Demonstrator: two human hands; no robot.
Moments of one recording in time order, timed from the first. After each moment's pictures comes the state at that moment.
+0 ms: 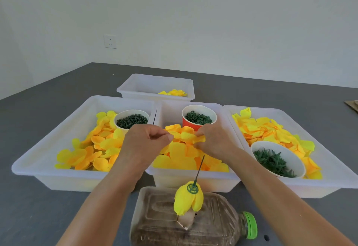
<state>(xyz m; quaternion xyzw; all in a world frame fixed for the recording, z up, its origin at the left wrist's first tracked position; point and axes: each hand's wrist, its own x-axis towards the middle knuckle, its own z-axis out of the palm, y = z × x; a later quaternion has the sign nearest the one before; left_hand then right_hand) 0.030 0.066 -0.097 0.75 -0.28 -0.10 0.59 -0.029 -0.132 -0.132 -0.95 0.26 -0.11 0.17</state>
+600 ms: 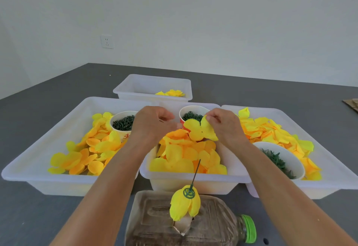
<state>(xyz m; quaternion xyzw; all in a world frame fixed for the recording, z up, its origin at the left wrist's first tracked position) 0.063 0.022 -0.088 0.80 -0.32 -0.03 0.51 -0.033 -0.150 -0.110 -0.87 0.25 -0.31 0.29</state>
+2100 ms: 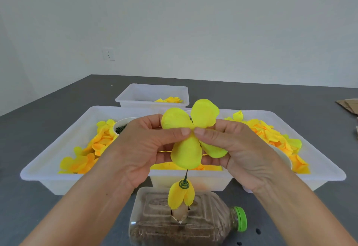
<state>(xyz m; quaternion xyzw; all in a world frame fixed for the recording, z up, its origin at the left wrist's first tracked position) -0.027 0.086 -0.032 0.55 -0.29 -0.34 0.70 -0.136 -0.041 -0.035 -0.65 0.11 -0.15 0.73</state>
